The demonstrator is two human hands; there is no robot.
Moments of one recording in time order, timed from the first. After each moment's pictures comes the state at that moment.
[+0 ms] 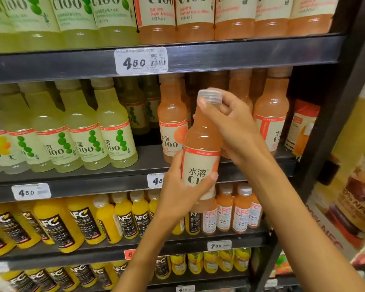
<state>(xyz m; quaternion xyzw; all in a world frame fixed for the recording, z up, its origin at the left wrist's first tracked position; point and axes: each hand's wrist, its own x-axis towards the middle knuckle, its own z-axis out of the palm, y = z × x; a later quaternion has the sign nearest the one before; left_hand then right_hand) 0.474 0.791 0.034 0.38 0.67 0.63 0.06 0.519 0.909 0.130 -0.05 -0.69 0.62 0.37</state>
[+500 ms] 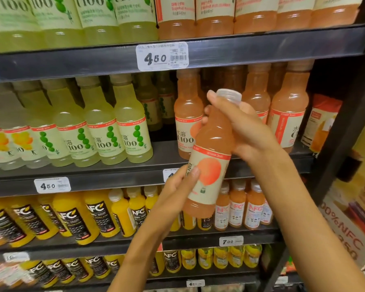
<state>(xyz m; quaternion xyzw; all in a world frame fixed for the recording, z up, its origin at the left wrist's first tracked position) 0.469 0.742 0.036 0.35 0.60 0.68 0.26 0.503 0.900 0.125 -0.01 -0.56 0.79 0.23</state>
